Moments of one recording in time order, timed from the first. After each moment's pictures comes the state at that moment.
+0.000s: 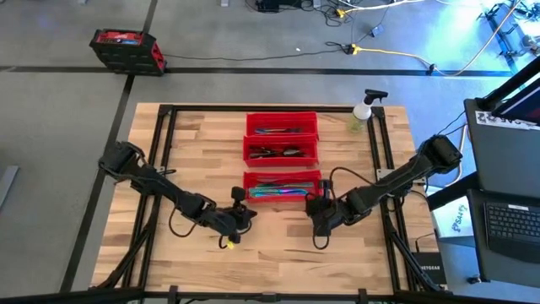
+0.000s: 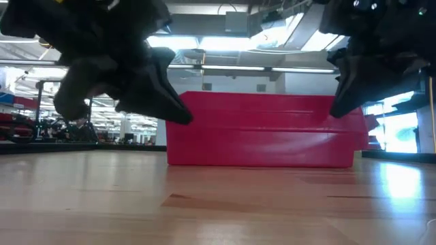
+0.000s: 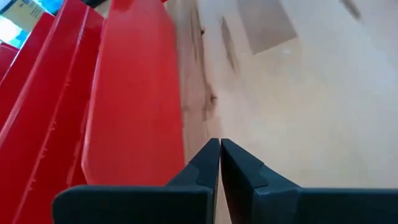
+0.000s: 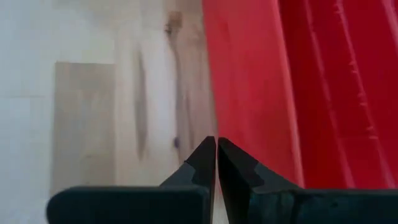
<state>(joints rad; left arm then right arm) -0.47 1.71 0.76 0.25 -0.62 0.13 0.49 1.52 0.89 -0.57 0.47 0.42</state>
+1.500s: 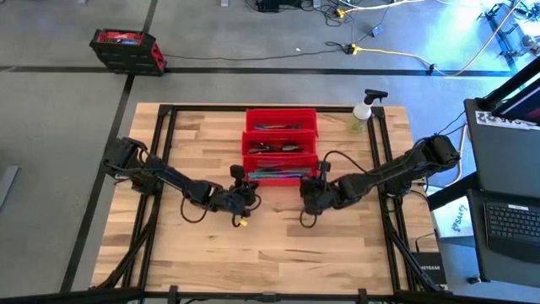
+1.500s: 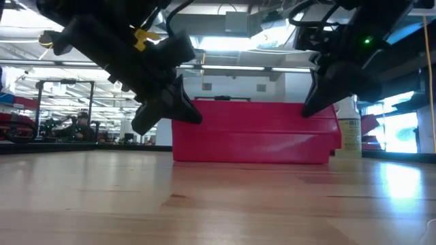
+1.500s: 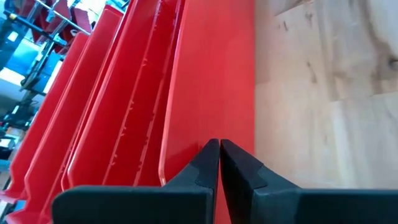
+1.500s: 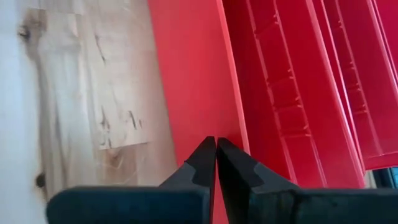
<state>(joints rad) -0.29 1.71 0.76 0.24 -0.80 0.22 0.31 1.53 0.89 -0.57 0.62 0.26</state>
